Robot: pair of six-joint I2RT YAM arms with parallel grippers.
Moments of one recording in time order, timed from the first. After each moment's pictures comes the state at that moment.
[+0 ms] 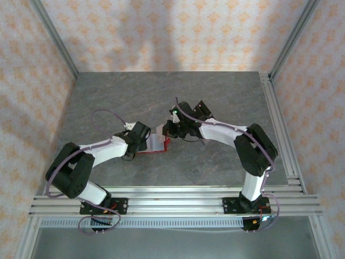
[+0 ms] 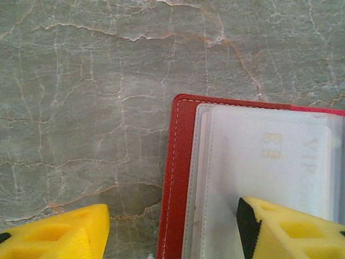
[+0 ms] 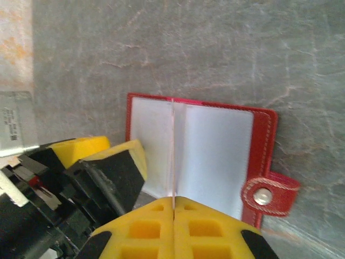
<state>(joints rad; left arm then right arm) -0.48 1.49 0.71 -0.39 -0.37 -0.67 0.71 1.81 1.17 -0.17 -0.42 0.79</state>
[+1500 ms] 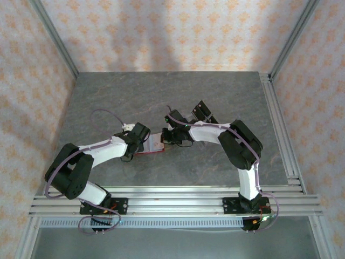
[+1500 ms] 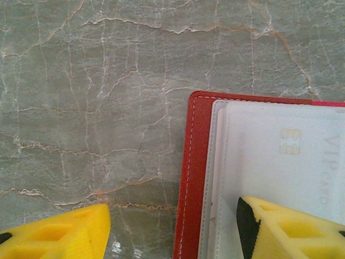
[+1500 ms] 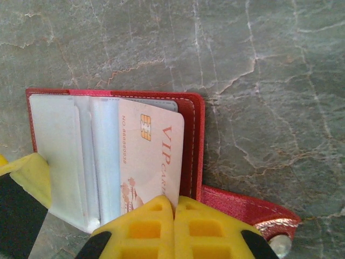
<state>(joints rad) -0.48 1.48 0.71 -0.47 -0.44 -0.68 0.76 1.98 1.23 -0.23 -0.30 0.77</state>
